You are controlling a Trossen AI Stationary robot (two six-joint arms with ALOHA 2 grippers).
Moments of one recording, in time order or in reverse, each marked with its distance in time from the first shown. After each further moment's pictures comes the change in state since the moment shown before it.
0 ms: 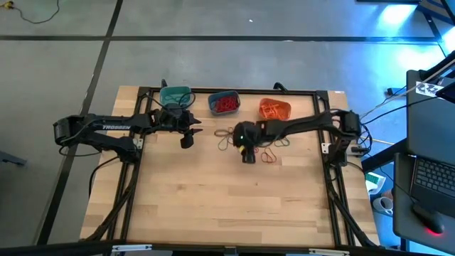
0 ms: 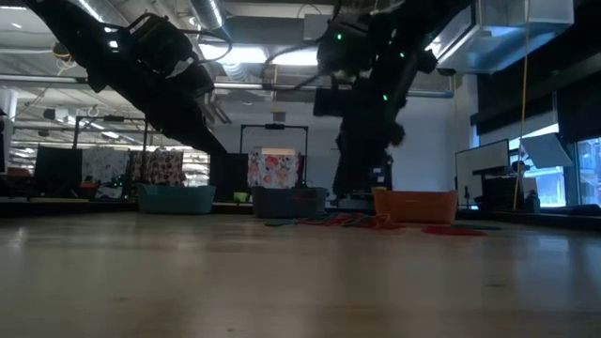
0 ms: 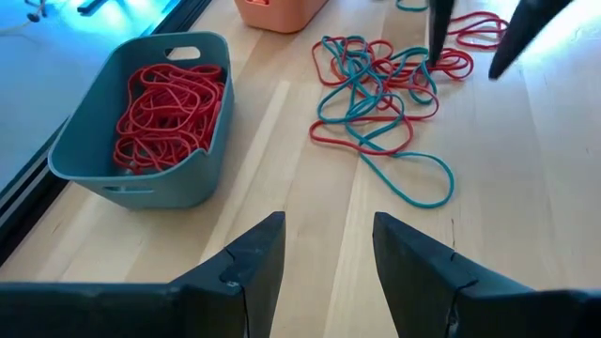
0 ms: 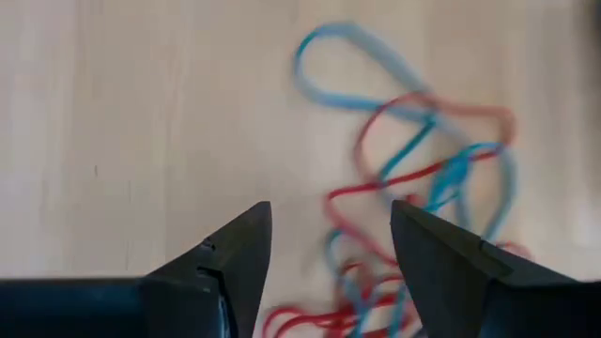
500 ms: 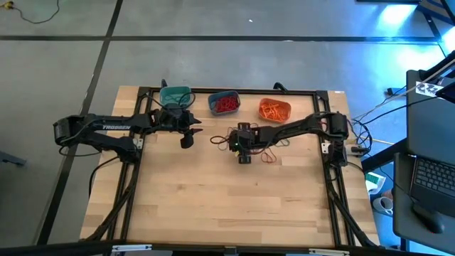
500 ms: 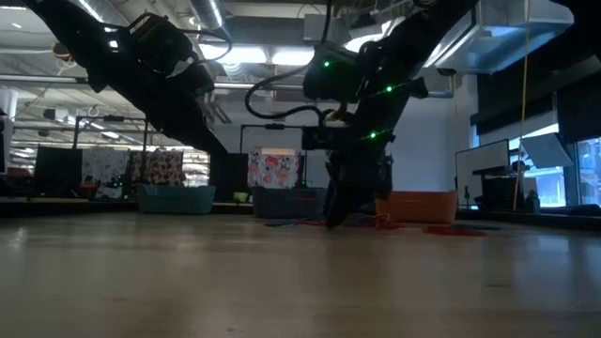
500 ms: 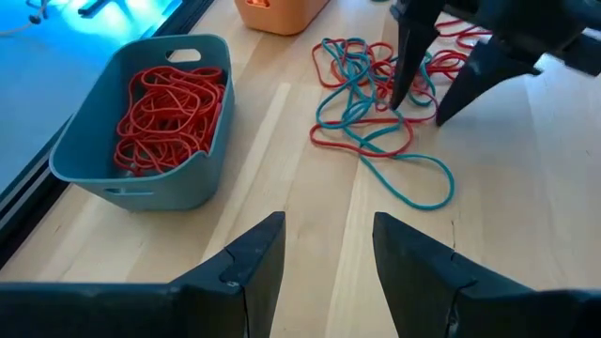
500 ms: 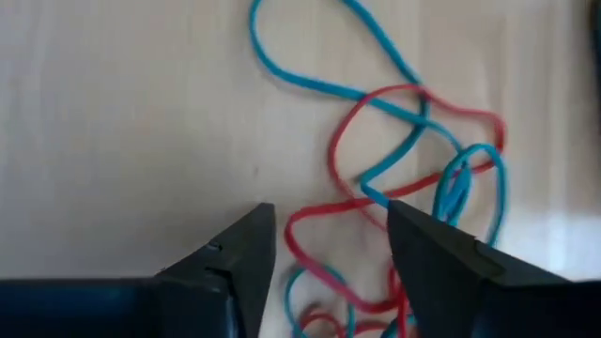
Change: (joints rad) left arm 0.000 0.000 0.000 0.004 0.000 0.000; right arm 0.028 0.146 -0.011 0.135 0.230 -0.103
